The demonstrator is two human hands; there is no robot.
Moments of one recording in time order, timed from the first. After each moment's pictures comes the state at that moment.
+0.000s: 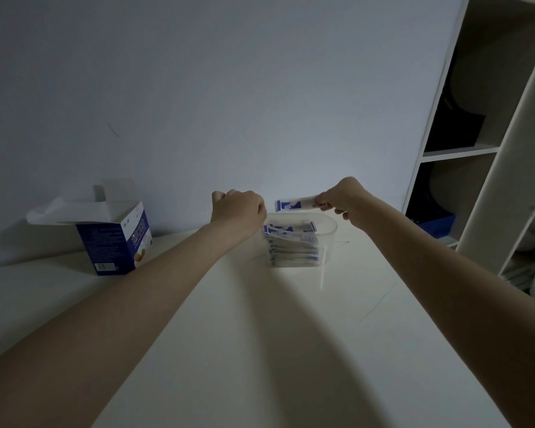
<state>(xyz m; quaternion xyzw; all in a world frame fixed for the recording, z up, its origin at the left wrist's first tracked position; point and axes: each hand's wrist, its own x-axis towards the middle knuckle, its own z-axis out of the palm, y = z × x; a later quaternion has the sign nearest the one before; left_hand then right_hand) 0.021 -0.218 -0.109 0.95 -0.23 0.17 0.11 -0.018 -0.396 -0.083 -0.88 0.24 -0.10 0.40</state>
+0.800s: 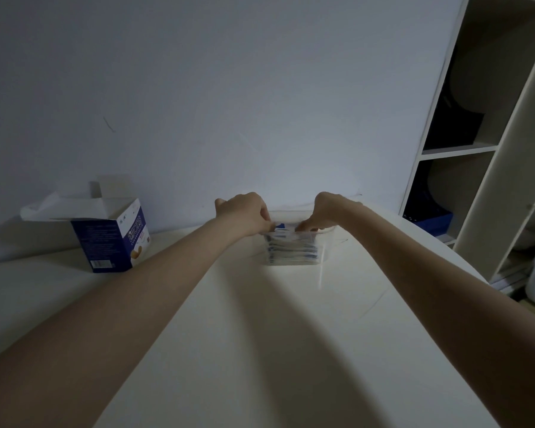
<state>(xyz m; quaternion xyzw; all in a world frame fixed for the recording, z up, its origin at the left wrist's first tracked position) 0.014 -0.226 -0.103 0.97 -0.20 0.04 0.13 -0.022 -0.376 -0.094 -0.98 0.17 0.02 0.12</state>
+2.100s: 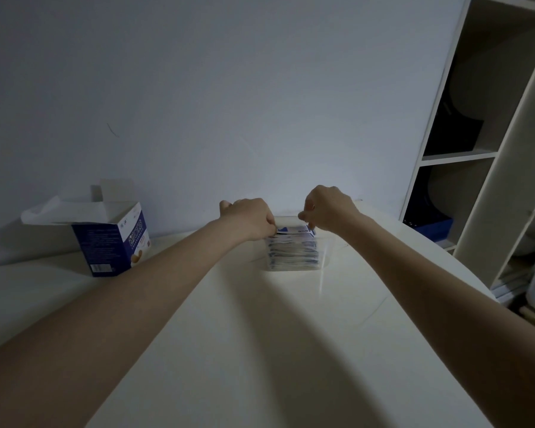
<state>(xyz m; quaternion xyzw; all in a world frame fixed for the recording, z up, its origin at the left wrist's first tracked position) 0.016 -0.230 -0.101 0.97 -0.23 0.03 0.09 -0.023 -0.374 -0.093 -0.98 0.10 -0.13 0.13</state>
